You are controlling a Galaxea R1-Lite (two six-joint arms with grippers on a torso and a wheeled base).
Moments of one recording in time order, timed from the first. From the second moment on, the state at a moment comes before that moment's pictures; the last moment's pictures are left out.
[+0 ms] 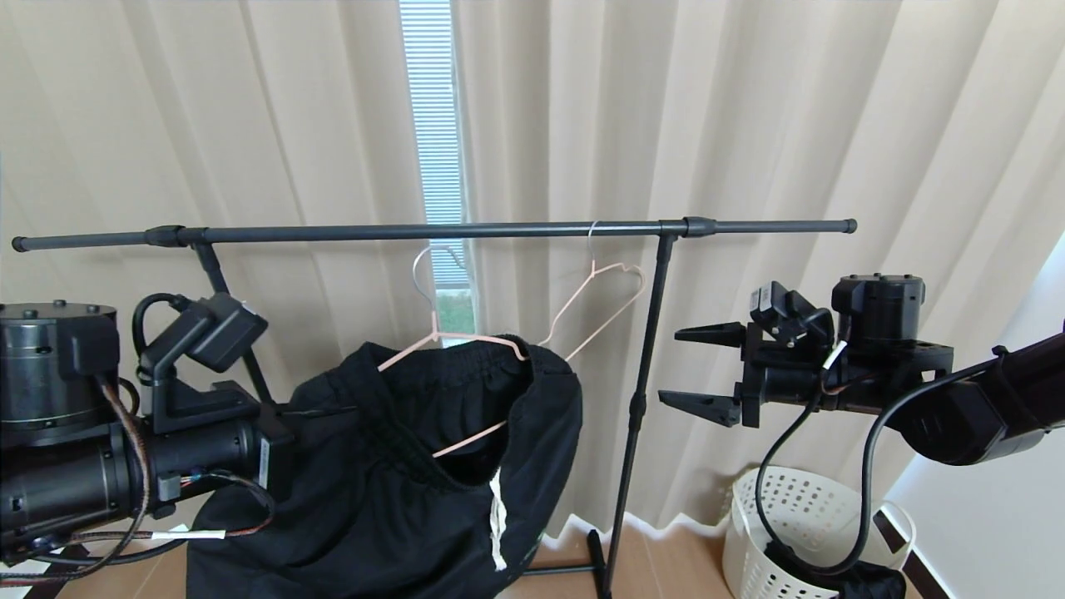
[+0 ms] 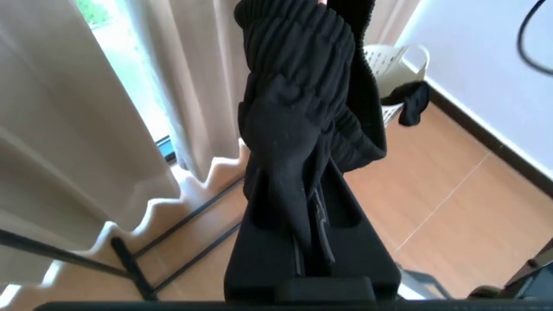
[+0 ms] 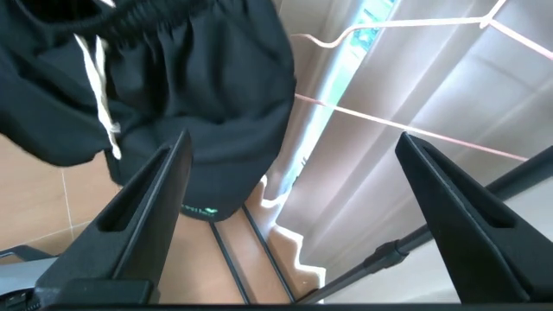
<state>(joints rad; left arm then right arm) -0.22 1.42 -0.53 -0.43 -0.42 0.14 0.16 1.97 -0.86 -0.70 0.86 -0.43</state>
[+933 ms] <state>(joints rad) -0.22 1.65 -0.56 -0.43 -0.25 0.22 0.16 1.98 -0.86 -0.70 0.86 -0.43</state>
